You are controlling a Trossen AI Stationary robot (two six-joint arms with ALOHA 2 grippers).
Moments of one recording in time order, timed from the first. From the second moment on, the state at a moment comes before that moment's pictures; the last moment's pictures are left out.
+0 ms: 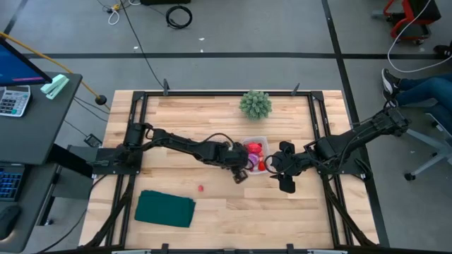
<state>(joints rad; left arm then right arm) -0.11 2.08 1.50 -0.39 -0.21 -0.53 0.38 1.16 0.87 -0.67 0.19 0.49</state>
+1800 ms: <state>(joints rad) -0.34 1.95 1.50 -0.94 0.08 -0.65 0.38 1.16 0.87 -0.66 0.19 0.43</state>
